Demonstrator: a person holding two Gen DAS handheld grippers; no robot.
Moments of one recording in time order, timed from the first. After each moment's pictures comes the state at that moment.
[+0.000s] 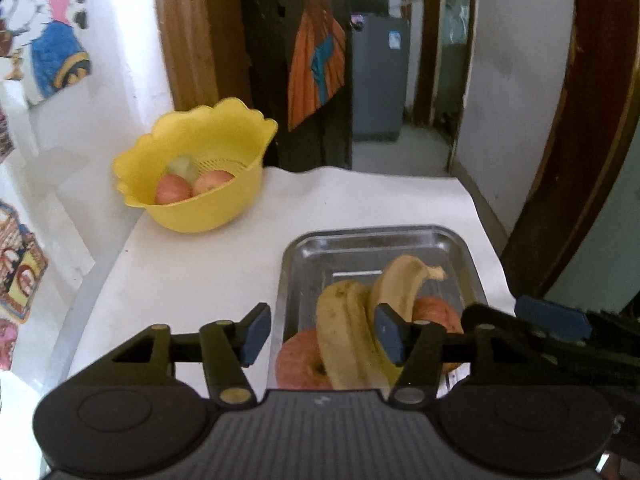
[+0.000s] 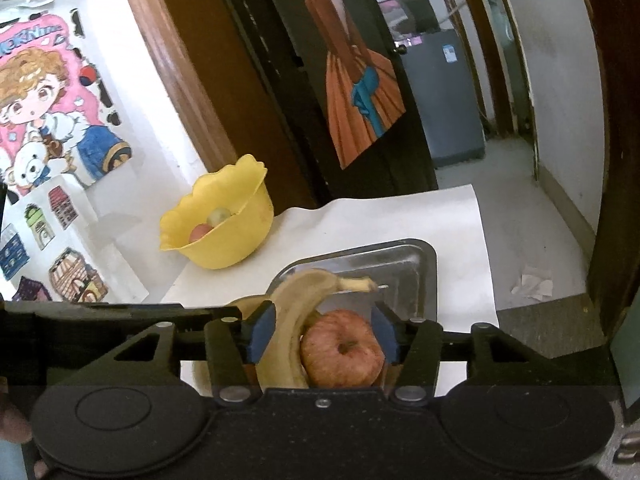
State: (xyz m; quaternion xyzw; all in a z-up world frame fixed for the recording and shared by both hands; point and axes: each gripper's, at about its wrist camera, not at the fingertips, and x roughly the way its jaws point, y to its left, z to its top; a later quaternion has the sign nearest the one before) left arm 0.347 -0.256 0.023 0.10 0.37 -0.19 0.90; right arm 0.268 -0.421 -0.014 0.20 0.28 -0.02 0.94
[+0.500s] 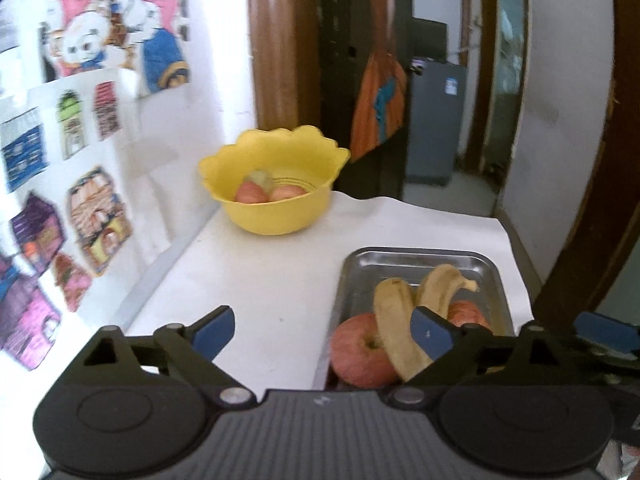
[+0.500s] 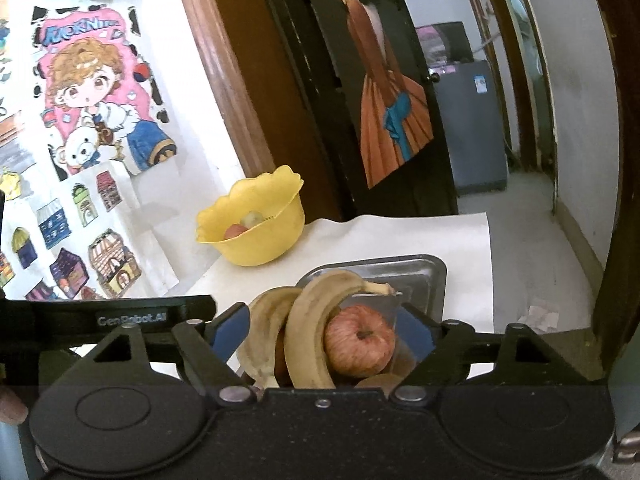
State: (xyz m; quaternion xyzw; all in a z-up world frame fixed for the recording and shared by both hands) left arm 0.296 -0.214 0.041 0.05 0.33 -0.11 0.94; right arm 0.224 -0.410 0.008 0.16 0.25 0.02 0.95
